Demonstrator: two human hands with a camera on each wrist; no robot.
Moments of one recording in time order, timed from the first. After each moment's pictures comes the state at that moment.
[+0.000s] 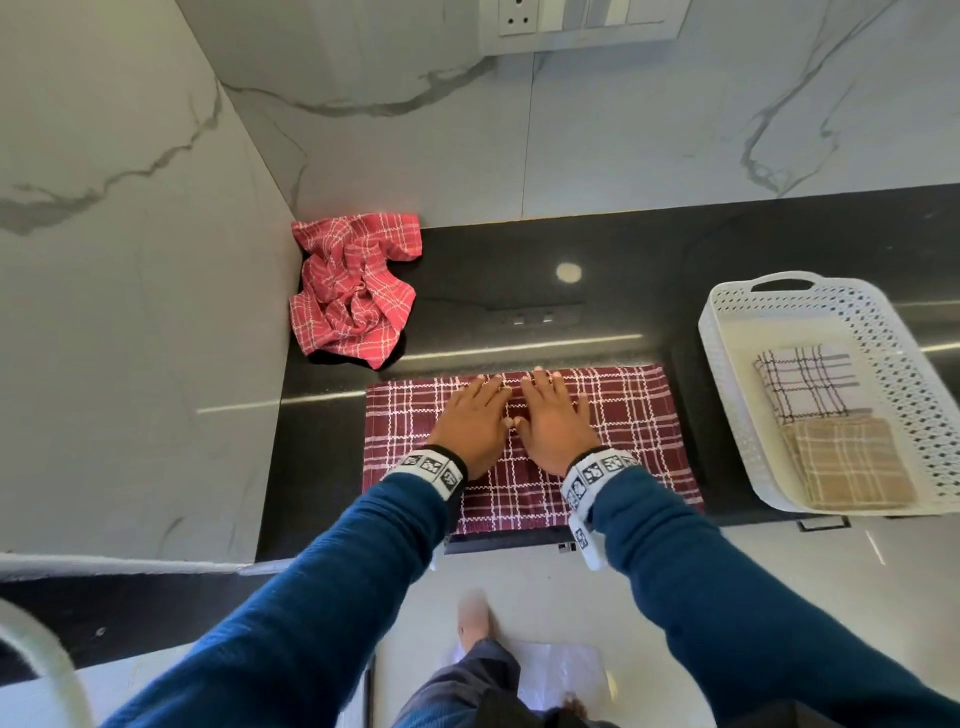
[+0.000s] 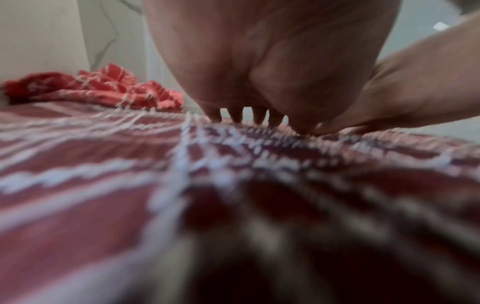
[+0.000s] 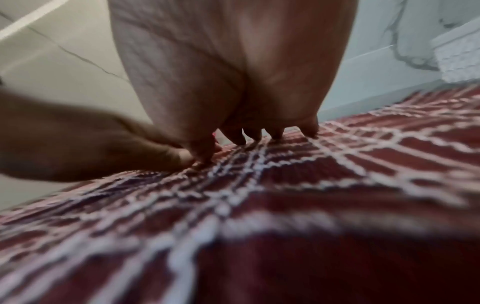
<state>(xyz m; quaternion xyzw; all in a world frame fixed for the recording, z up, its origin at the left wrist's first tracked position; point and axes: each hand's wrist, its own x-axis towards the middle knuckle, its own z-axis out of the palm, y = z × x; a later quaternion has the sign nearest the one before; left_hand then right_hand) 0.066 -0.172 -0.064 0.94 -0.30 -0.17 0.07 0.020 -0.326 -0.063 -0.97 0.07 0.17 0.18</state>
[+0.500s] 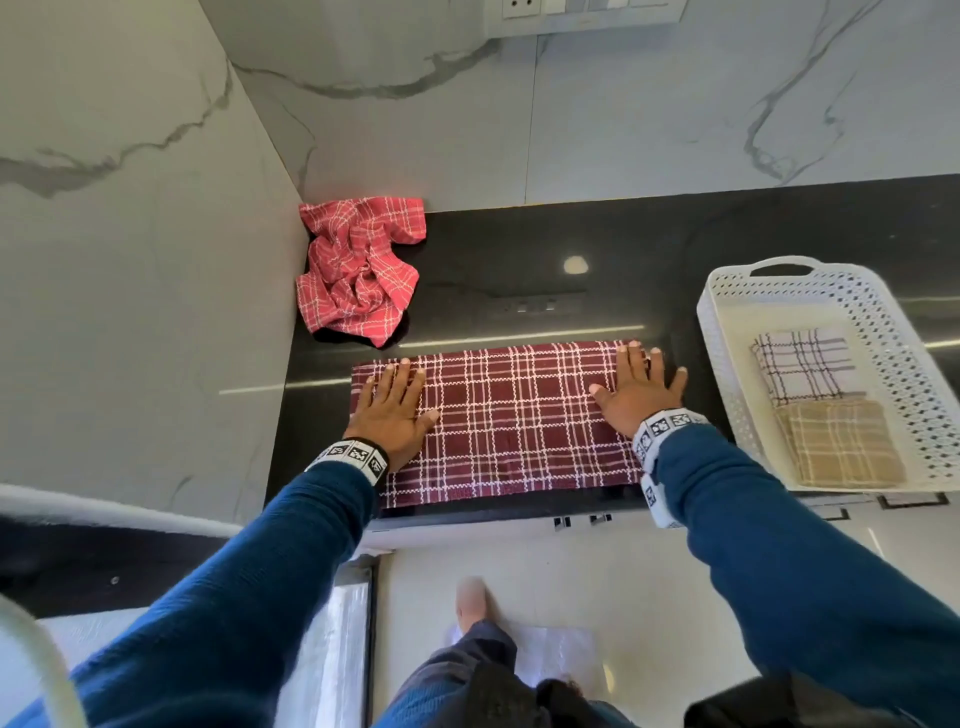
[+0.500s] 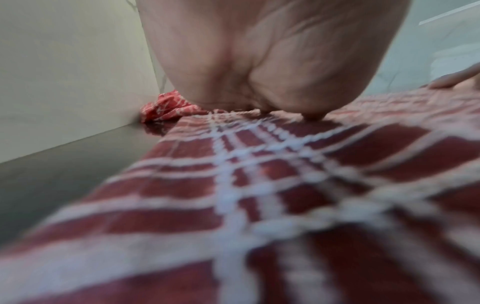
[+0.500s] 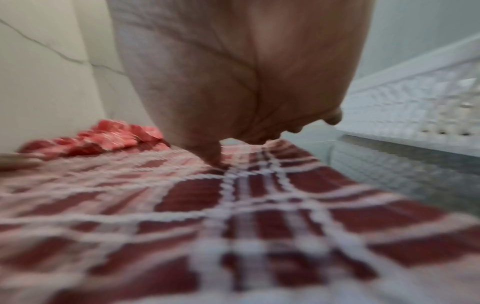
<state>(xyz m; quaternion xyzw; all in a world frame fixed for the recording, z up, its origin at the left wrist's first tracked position) 0.074 -0.065 -0.088 0.96 -0.22 -0.19 -0.01 0.007 -0.432 -0.065 -0.94 0.21 0.25 0.07</state>
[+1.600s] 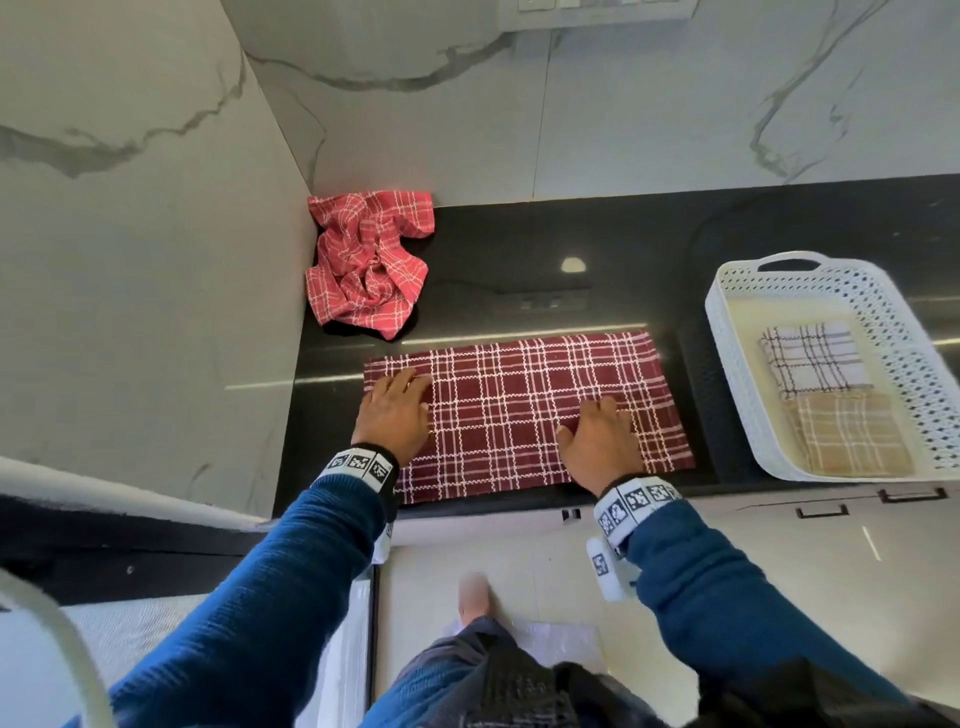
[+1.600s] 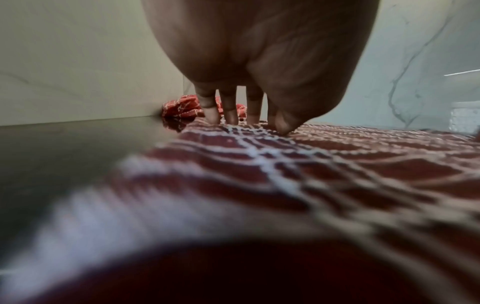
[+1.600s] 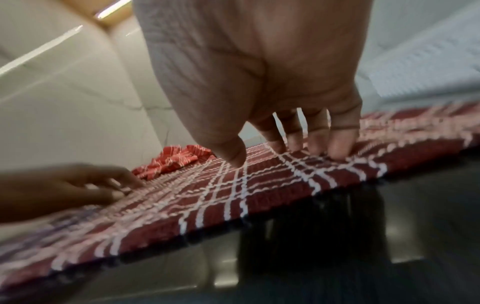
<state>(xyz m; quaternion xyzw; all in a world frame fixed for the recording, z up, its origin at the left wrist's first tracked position) 0.059 -0.062 -0.068 0.98 -0.17 -0.10 0.08 -0.052 -0.325 -0.052 -0.96 0.22 0.11 0.16</state>
